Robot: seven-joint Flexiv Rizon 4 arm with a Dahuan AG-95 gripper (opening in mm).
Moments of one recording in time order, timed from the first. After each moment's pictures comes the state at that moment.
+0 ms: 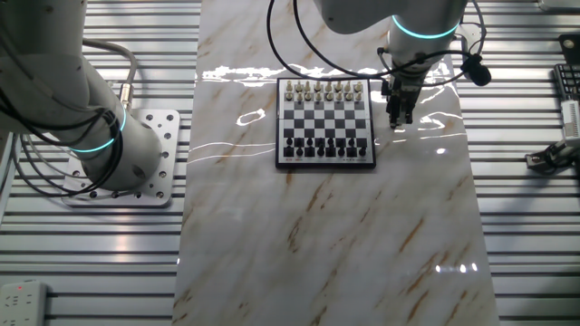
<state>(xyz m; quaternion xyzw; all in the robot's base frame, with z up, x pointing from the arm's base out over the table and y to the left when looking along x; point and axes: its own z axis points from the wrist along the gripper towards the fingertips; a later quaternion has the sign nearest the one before) 0.583 0.078 0.024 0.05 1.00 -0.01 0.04</state>
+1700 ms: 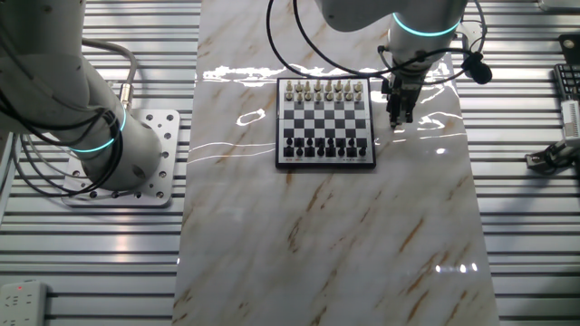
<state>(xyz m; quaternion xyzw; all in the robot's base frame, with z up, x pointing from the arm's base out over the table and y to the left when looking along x) 0.582 0.078 0.028 0.05 1.00 -0.01 0.04</state>
